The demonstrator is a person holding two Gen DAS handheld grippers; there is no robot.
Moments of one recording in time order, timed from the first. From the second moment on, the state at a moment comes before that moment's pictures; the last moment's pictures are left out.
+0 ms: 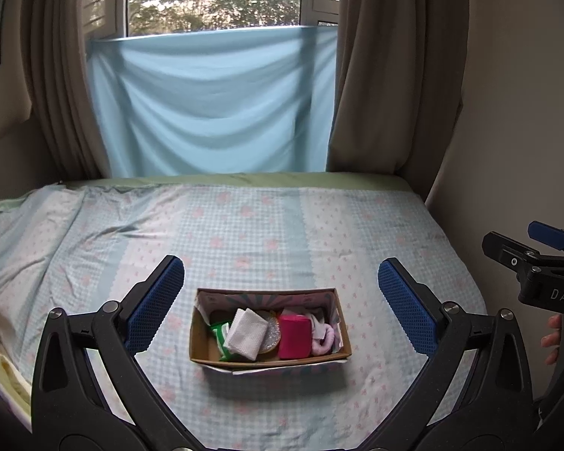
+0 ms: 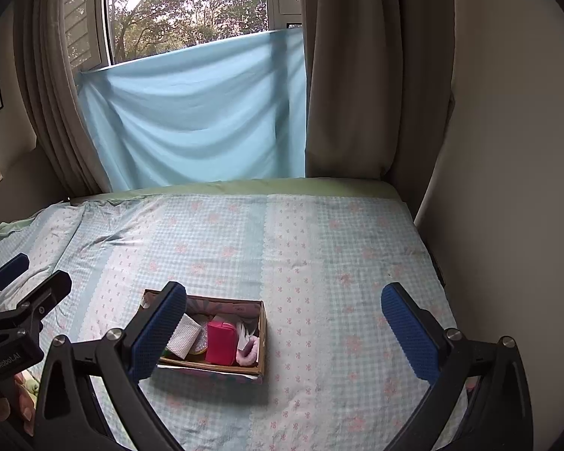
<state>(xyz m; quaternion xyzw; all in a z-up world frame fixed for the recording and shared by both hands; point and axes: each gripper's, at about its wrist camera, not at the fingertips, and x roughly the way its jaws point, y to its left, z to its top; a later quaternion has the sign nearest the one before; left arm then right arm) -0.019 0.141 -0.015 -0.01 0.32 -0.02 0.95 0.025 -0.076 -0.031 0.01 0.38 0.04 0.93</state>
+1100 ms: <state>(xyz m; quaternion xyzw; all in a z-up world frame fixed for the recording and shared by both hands) -0.027 0.132 -0.019 0.00 0.32 -0.02 0.95 0.022 -0.077 -0.029 0.02 0.38 0.03 0.93</state>
